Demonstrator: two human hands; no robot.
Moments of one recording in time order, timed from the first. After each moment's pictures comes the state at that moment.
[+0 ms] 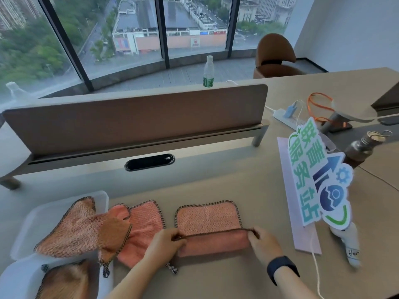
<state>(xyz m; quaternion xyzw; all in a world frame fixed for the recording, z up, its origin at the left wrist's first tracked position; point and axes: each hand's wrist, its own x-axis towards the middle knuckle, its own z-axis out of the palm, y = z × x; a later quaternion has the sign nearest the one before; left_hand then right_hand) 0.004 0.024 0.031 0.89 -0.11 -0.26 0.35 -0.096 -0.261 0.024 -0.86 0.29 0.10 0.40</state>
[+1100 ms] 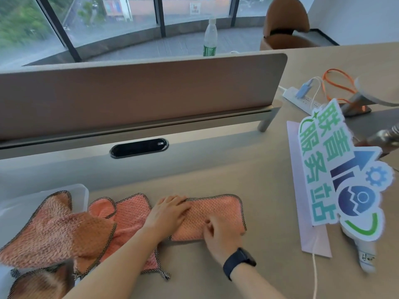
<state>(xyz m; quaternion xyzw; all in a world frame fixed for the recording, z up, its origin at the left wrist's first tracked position) 0.079 -0.011 -0.020 0.92 -0.37 -0.04 0.08 -0.036 -0.179 -0.008 -0.94 0.14 0.06 0.32</state>
